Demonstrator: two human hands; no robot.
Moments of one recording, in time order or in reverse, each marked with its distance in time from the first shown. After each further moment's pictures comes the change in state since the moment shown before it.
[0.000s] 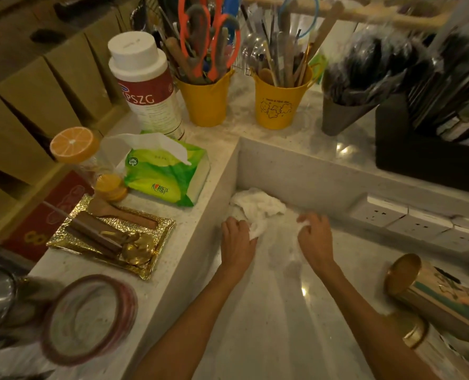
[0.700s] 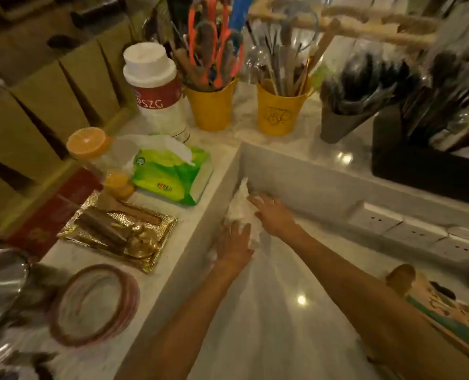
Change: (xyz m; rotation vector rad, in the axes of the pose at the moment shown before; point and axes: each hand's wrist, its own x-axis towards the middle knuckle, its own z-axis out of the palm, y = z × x) left_hand -0.006 -0.003 -0.022 0.150 -0.409 -0.022; right_hand 0.059 -0.062 0.058 -0.605 -0.550 -0.455
